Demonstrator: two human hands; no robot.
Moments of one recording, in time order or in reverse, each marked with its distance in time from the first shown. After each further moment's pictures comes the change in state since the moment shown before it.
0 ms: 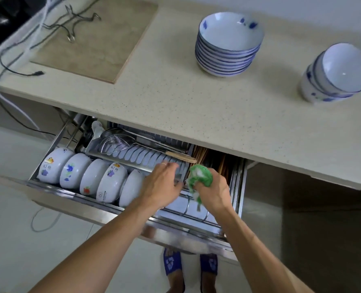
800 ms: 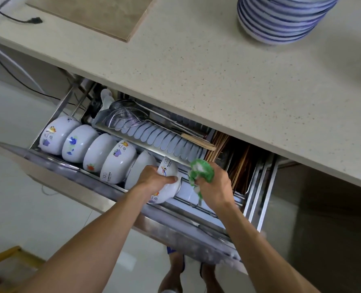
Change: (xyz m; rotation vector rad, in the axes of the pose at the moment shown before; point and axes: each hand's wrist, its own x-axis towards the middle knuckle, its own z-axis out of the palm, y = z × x) left_hand 0.030 -0.092 0.066 -0.764 -0.135 -0.754; right_hand 0.040 0.012 0.050 -0.092 -0.187 0.051
